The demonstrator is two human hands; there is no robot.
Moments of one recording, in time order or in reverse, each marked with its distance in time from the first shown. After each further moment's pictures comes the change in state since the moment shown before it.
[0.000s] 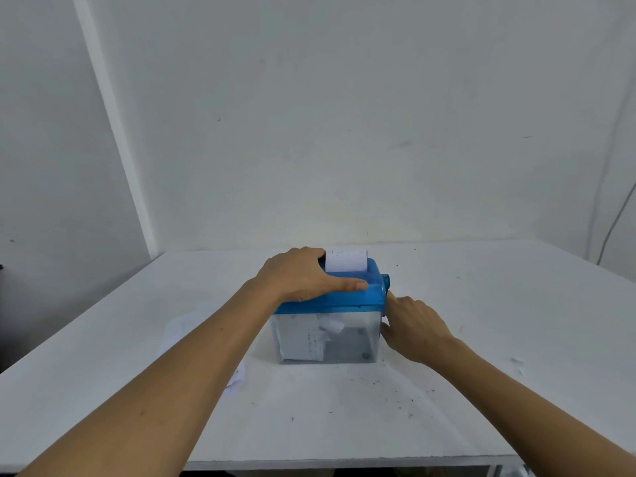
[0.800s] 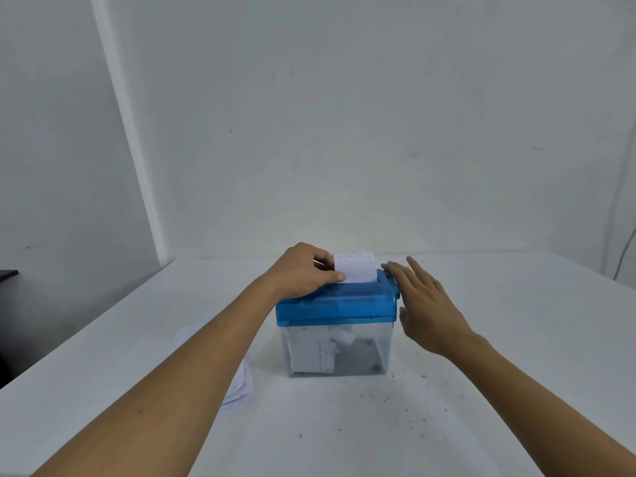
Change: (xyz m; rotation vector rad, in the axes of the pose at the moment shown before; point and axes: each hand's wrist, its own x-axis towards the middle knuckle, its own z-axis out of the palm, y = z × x) left_hand 0.006 -0.007 -0.020 -0.391 0.017 0.051; right_hand 0.022 0.018 -0.021 -0.004 0.168 -0.109
